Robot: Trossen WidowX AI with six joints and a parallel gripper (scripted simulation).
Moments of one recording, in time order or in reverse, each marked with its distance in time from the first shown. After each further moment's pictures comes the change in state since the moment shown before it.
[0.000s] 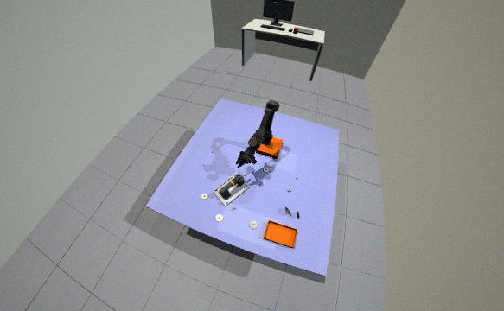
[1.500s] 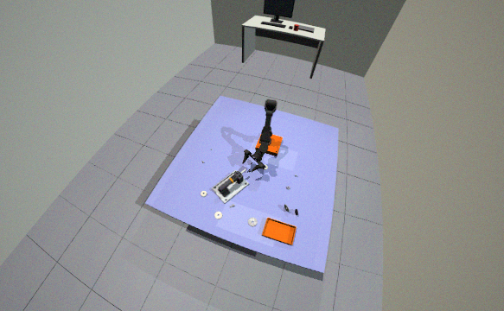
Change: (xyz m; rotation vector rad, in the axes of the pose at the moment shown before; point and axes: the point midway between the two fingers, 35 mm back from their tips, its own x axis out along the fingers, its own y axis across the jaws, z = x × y) arm -0.020 0.037 0.091 -0.884 -0.059 0.019
